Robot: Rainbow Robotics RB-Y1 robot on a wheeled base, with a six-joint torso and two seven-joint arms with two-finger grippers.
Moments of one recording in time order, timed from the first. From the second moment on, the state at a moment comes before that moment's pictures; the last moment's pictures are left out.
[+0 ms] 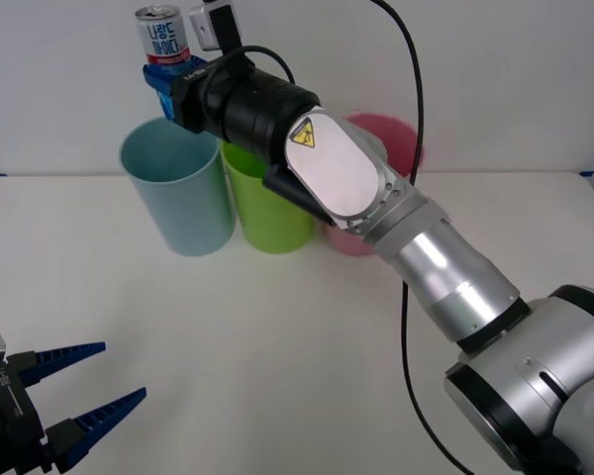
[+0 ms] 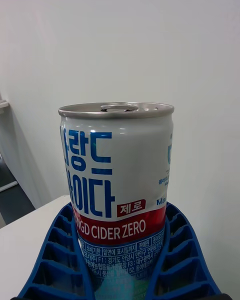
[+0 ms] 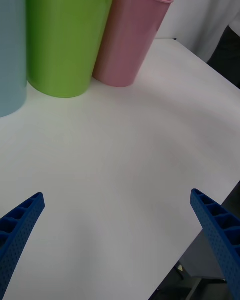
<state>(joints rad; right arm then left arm) -0.98 -0.05 0.37 -1.15 1.99 -0.34 -0.92 0.52 0.36 0.46 -2.14 -1.46 -1.26 0.59</state>
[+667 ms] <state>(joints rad) -1.12 0.00 0.42 -0.90 2.04 -0.33 -0.95 0.52 0.36 0.46 -2.14 -1.46 -1.26 0.59</state>
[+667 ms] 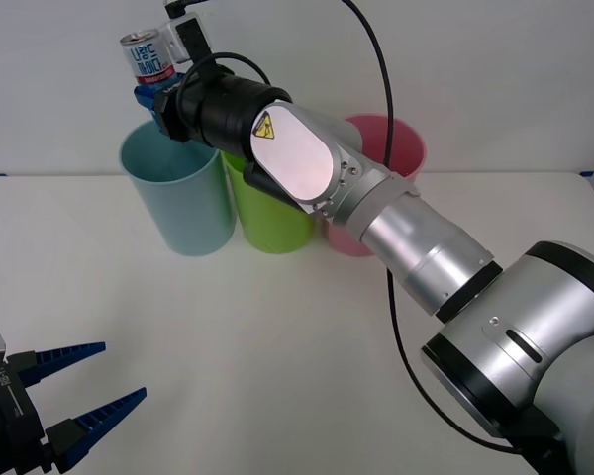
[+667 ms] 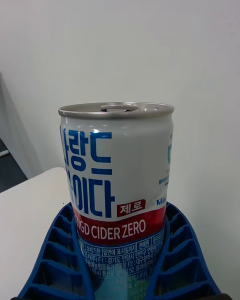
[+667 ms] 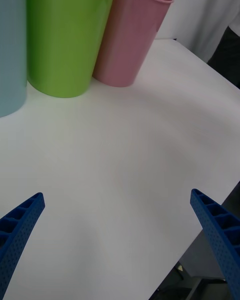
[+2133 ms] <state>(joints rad) -1.19 0.02 0.42 -0.80 2.08 -0.32 -1.01 0.52 0.36 0.46 -2.14 -1.46 -1.26 0.59</state>
